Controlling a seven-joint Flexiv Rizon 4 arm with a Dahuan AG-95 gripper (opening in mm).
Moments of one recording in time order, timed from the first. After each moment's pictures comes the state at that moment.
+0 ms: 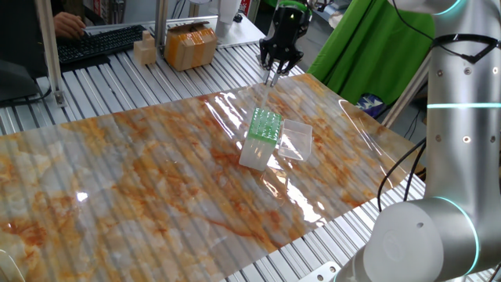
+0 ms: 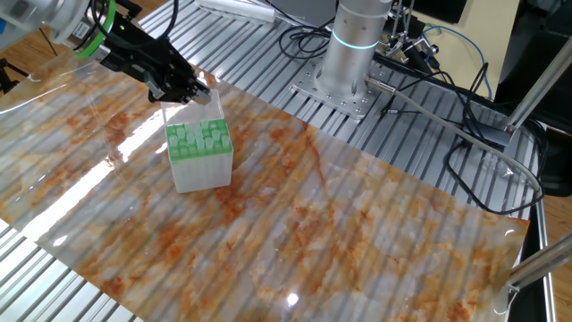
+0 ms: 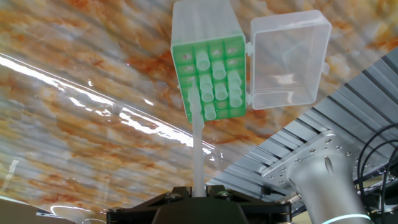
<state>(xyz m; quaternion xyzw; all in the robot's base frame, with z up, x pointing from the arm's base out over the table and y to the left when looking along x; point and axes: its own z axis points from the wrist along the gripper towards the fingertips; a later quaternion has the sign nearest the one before) 0.512 -0.103 0.266 -0.40 -0.83 -0.15 0.35</state>
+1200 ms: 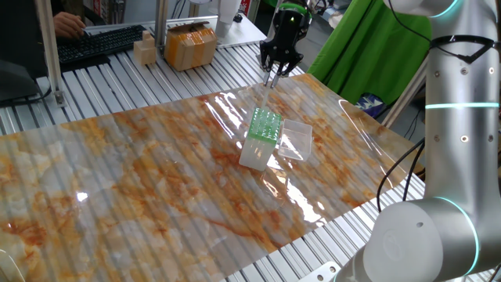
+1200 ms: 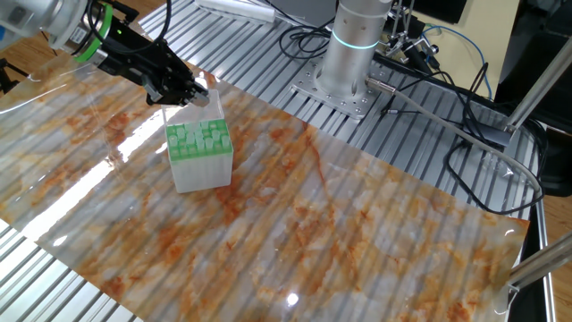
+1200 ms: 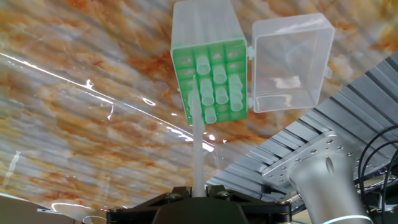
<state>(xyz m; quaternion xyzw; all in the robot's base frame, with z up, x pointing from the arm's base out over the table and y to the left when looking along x) 0.513 -0.106 0.261 -0.40 -0.83 -0.16 0.36</state>
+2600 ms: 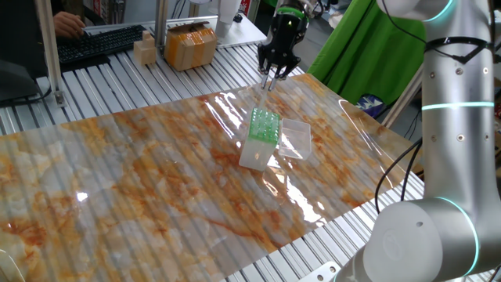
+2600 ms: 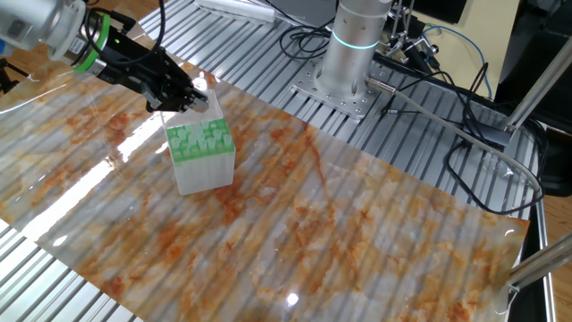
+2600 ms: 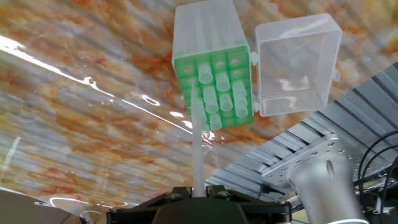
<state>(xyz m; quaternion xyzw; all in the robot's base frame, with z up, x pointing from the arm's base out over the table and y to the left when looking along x) 0.518 -0.106 0.252 -0.38 -0.83 -0.17 0.37</state>
